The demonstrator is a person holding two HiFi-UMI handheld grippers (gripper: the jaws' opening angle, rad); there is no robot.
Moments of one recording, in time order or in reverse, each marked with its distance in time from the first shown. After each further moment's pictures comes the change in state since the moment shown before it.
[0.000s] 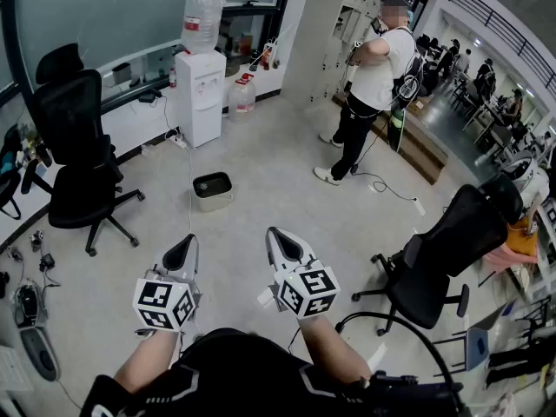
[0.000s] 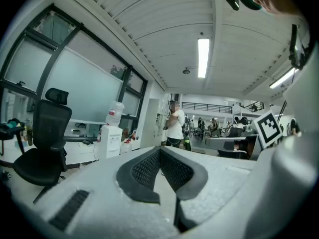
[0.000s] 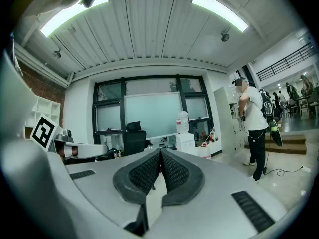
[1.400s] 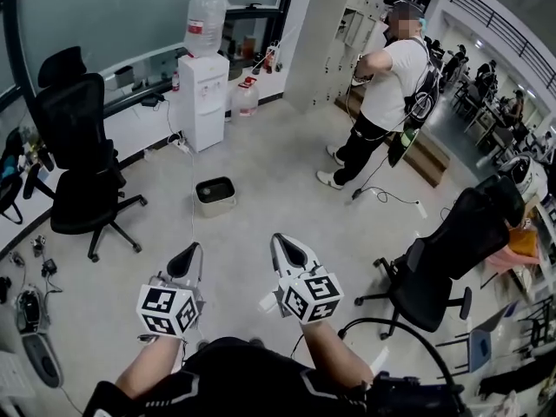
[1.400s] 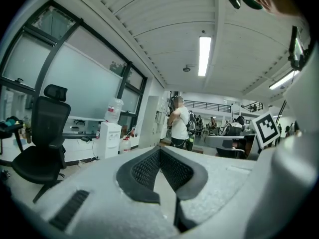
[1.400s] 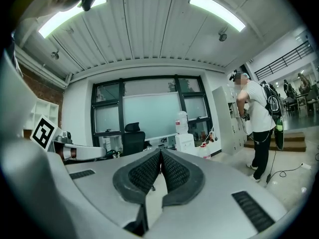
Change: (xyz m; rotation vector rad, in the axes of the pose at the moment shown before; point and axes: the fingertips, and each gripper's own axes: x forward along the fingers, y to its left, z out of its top) left arm 0.006 0.018 -0.007 -0.016 0.037 -0.024; right arm 0.017 0.001 -0.004 0.016 -0.006 -0.016
